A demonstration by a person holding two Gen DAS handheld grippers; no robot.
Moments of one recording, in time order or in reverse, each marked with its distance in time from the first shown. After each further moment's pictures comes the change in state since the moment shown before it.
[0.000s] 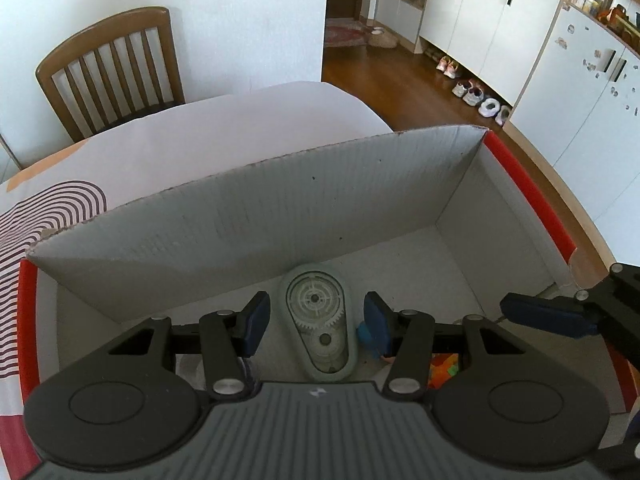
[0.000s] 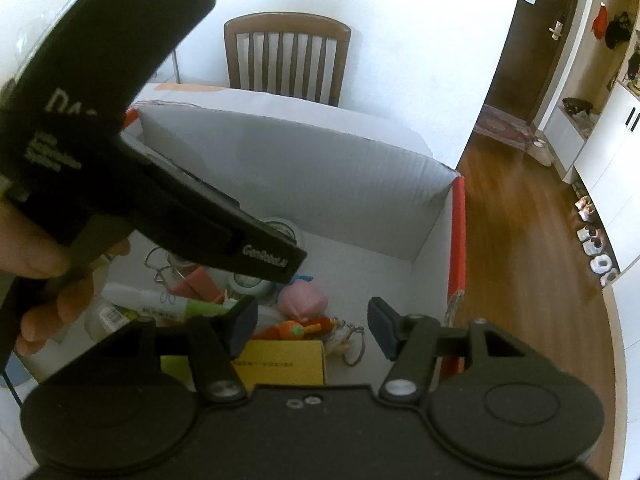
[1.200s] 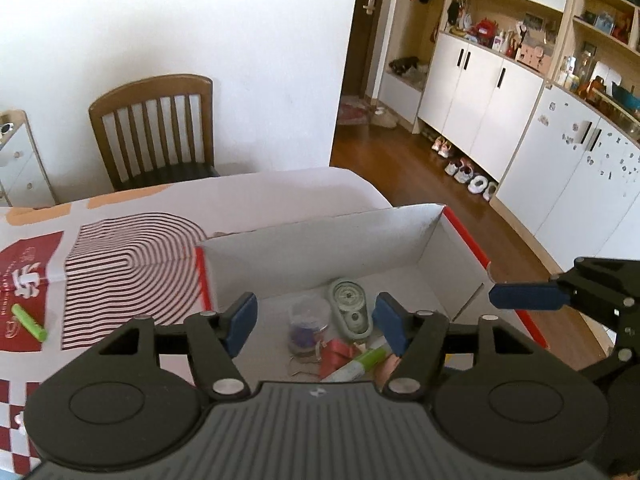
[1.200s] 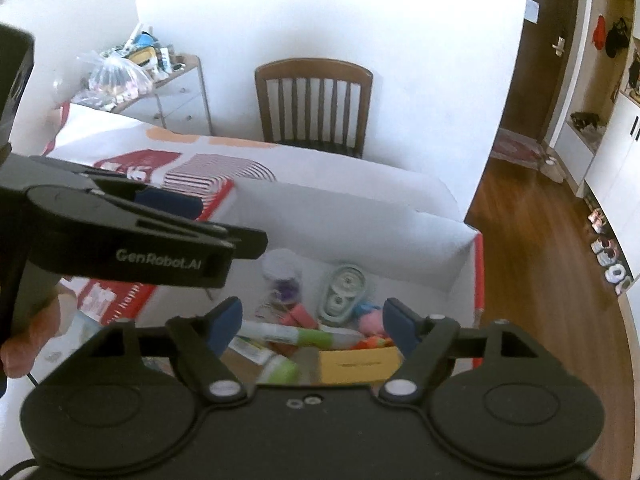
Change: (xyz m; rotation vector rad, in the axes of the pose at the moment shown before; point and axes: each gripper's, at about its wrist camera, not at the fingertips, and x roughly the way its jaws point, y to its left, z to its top) left arm -0.151 0.053 -0.056 -0.061 -0.247 -0.027; right arm -0.090 0.051 0.018 0.026 -0.095 0.067
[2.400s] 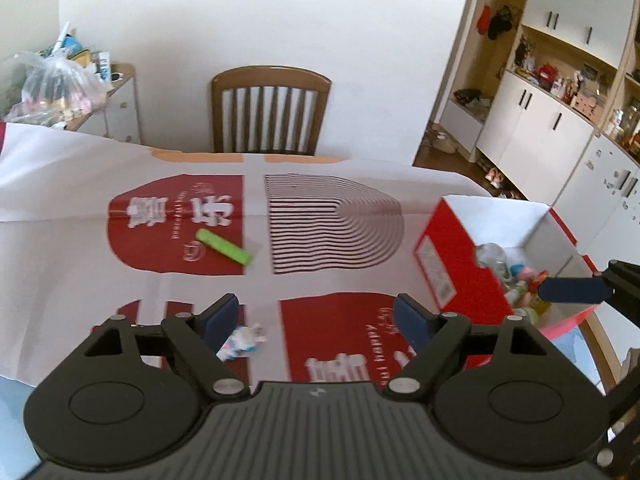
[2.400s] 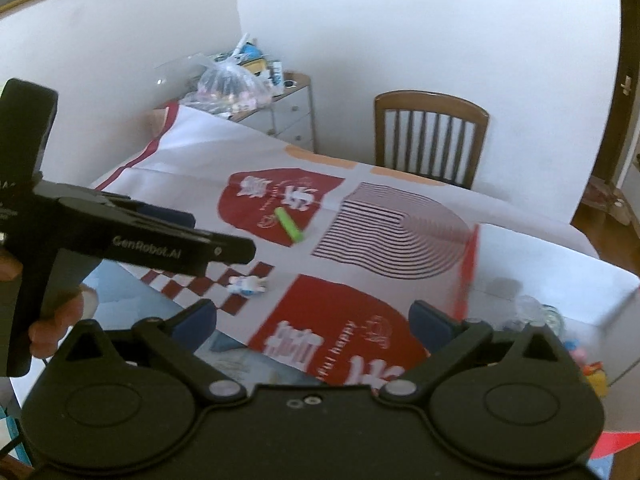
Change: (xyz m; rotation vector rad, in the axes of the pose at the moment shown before) left arm -0.123 0.226 -0.093 -0.160 -0.040 0.093; right arm 0.008 0.211 0.014 -0.086 -0.077 0.175
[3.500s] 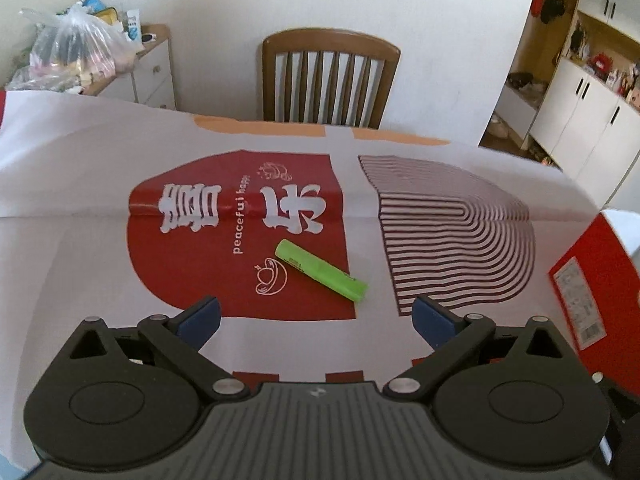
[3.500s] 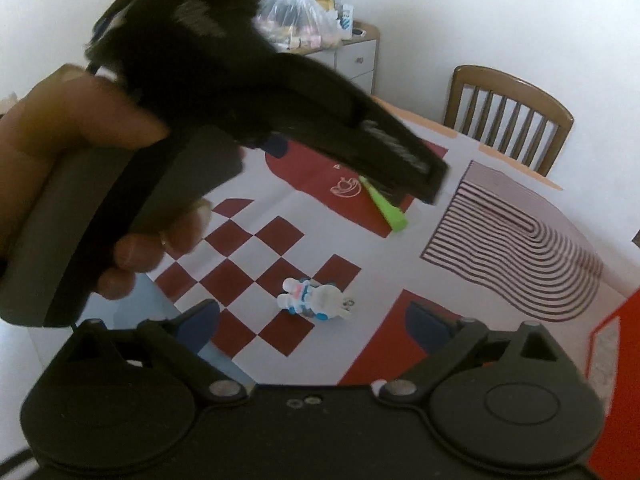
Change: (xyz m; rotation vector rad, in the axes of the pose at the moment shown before) left arm 0.141 0.093 0.029 -0.030 0.089 0.111; right arm 0.174 0.084 0.000 -0.170 0.117 0.044
